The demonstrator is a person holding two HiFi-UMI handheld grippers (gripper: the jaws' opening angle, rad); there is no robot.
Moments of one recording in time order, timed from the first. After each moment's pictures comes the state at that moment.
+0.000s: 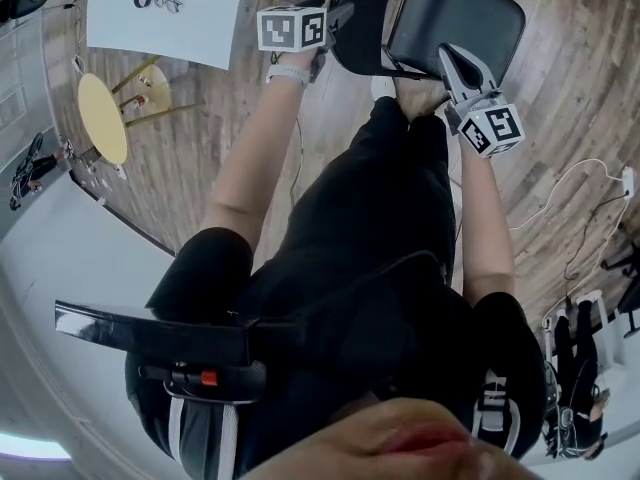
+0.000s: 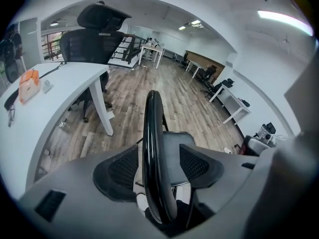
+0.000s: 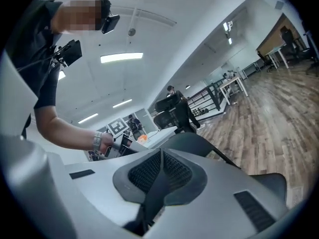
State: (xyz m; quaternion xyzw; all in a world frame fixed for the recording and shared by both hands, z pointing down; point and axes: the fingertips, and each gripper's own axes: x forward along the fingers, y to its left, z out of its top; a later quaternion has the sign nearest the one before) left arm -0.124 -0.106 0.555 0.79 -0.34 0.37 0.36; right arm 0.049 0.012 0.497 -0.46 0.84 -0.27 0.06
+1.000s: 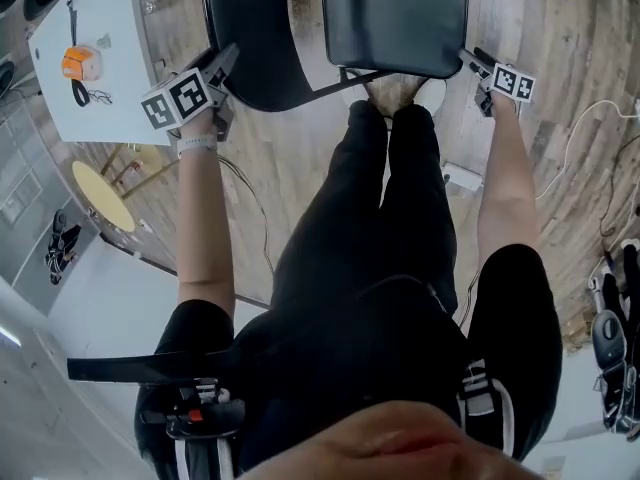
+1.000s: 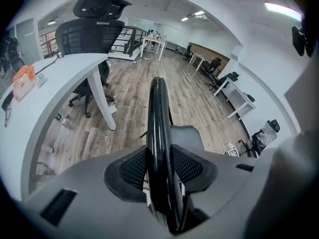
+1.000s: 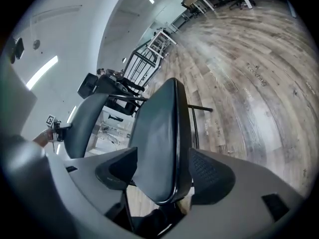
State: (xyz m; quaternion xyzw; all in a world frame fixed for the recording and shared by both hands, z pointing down) left arm -0.132 -0.114 0.596 0.76 -0.35 0.41 0.37; right arm 0.269 0.147 0.915 -0.50 0.61 -0.61 0.01
